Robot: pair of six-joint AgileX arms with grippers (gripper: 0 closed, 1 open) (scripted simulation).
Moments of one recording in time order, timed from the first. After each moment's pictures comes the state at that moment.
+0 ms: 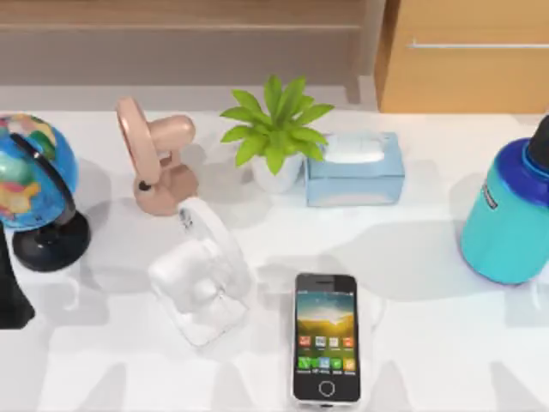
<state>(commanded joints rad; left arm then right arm) 0.00 0.00 0.00 0.00 0.00 0.00 0.00 0.00 0.00 0.00 0.00 0.00</state>
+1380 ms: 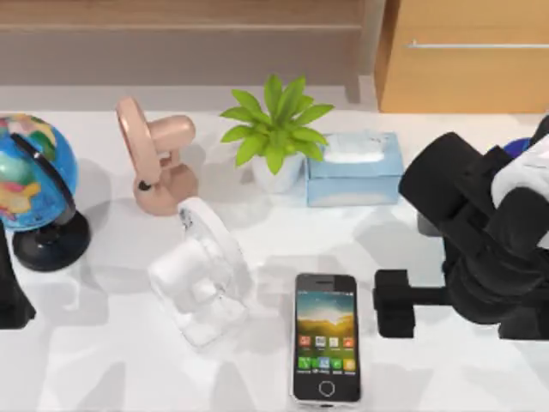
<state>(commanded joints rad) 0.00 0.00 0.00 0.00 0.00 0.00 0.68 1.57 0.98 -0.91 0.06 0.70</state>
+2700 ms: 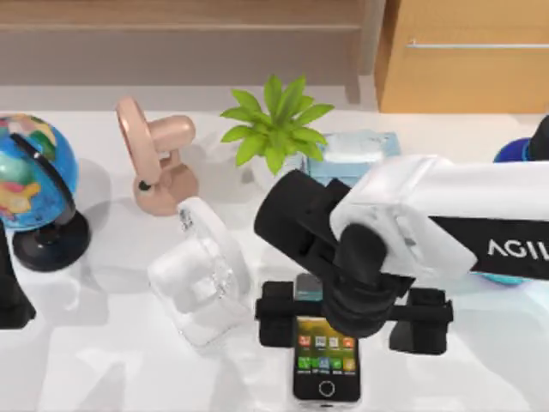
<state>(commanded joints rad) 0.00 0.00 0.00 0.00 0.00 0.00 0.90 1.87 1.20 -0.82 0.09 0.96</state>
